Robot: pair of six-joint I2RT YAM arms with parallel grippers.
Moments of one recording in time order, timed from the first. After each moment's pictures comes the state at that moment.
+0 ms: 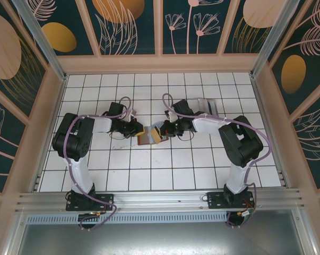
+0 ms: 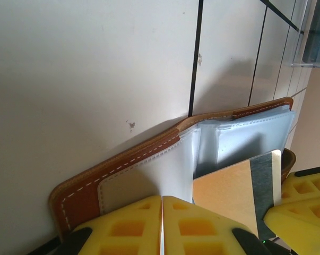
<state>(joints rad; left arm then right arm) -0.28 1.93 0.95 -0.07 0.78 -0.63 0.59 1.84 1.08 -0.25 -0.57 0.55</state>
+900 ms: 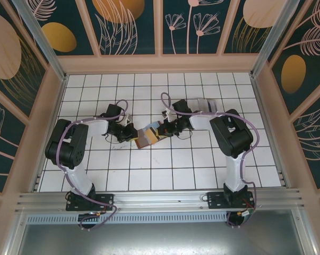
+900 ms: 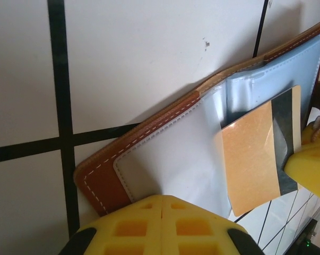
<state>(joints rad) -0.28 1.81 0.90 -0.29 0.62 -0.54 0.55 2.00 1.14 -0.16 -0.79 0.50</state>
